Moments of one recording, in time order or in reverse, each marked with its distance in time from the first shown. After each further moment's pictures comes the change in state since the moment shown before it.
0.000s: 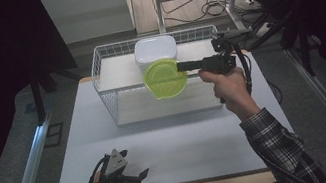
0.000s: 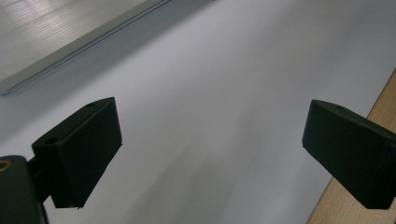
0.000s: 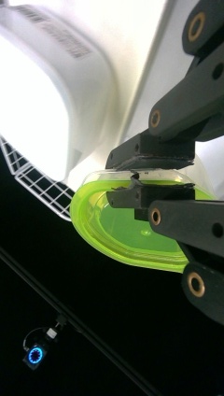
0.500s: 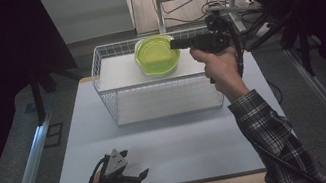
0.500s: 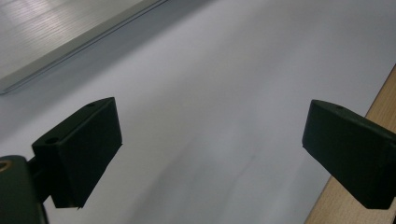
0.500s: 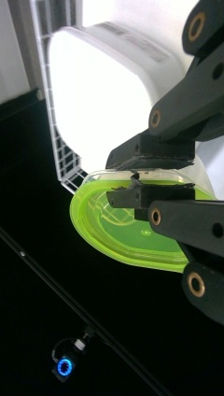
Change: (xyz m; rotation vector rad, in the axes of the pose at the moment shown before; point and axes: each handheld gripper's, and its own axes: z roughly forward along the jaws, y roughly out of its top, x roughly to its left) left arm 0.000 0.000 0.000 0.004 -0.006 -0.002; right arm 0.016 0.044 0.009 -0.080 -0.059 -0.003
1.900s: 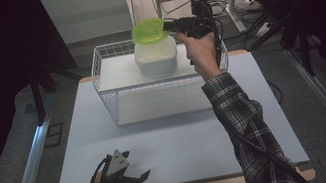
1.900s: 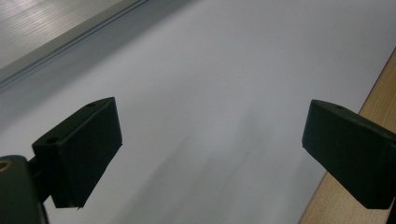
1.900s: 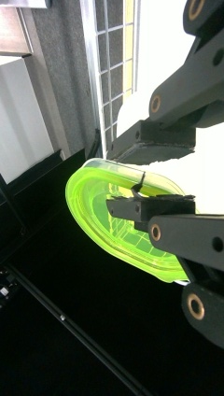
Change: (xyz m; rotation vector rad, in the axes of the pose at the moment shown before) left arm -0.002 -0.001 0.003 0.020 -0.019 0.018; right arm -0.016 0.038 0.049 -0.114 -0.239 0.067
